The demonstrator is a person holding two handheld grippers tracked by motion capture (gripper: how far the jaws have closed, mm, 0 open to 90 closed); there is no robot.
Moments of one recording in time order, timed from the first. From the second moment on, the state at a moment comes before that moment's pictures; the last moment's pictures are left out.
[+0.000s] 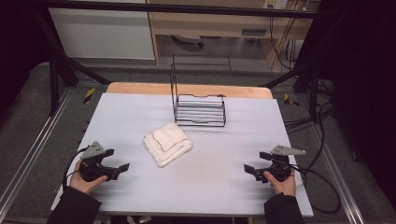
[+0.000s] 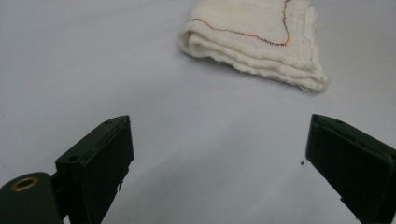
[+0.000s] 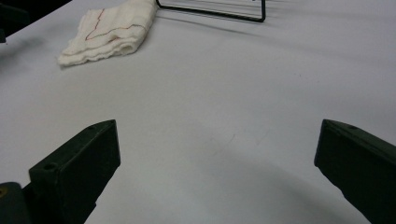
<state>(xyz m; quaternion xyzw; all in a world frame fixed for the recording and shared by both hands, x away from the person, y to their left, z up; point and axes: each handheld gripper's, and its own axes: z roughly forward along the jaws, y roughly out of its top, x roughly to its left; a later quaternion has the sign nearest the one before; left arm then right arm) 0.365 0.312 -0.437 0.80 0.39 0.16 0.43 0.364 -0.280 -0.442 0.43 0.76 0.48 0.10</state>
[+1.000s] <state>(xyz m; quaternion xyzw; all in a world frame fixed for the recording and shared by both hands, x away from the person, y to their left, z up) 0.366 0.266 -0.427 0.82 0.37 0.16 0.42 0.364 -0.273 -0.442 0.43 0.77 0.47 0.11</state>
